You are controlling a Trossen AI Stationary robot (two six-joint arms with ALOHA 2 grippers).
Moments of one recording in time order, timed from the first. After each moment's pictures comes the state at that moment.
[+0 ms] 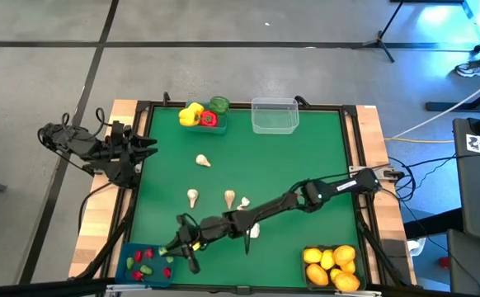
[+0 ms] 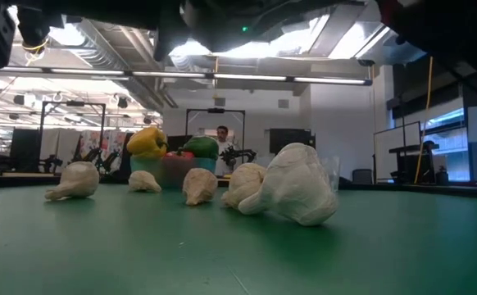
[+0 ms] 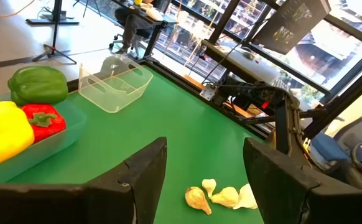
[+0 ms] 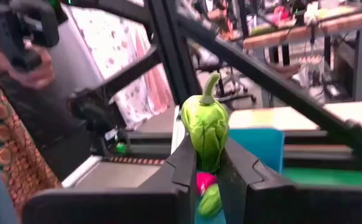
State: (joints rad) left arm -0.44 0.21 0.71 -0.75 -0.68 -0.65; right arm 0.34 2.74 2.32 0.45 -0.11 0.27
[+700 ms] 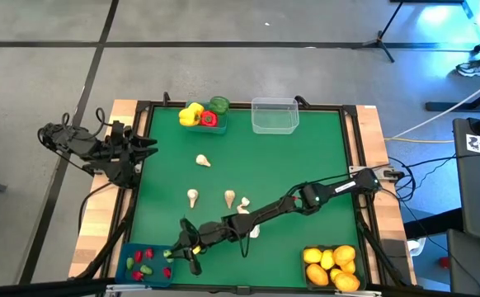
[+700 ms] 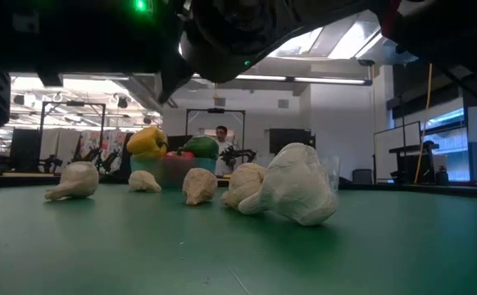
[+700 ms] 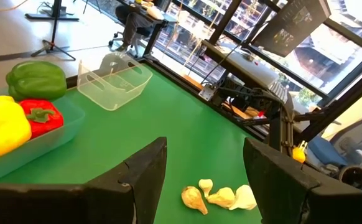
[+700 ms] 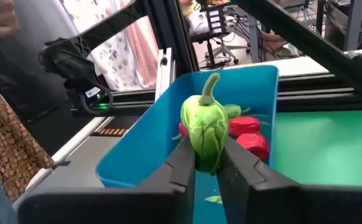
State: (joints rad) left arm -0.44 0.21 0.71 -0.75 -0.68 -0.68; right arm 0.35 2.80 2.32 0.39 -0.08 0.26
